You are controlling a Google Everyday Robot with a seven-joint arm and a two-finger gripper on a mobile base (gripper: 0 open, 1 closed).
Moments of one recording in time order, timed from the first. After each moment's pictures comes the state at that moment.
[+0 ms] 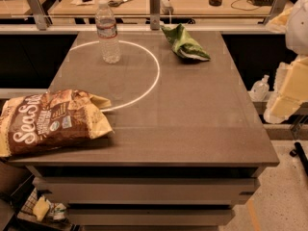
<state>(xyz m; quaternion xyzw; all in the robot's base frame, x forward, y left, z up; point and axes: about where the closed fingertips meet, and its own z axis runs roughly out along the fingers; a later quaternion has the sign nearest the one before) 0.438 -0.210 0.997 -0.60 0.77 -0.06 0.19</state>
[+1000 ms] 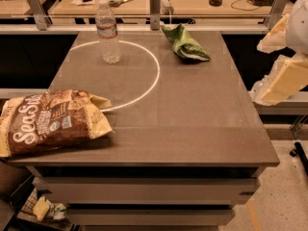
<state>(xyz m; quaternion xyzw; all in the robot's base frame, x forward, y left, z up) 0.437 -0.209 1.001 -0.60 0.77 -0.06 0.20</state>
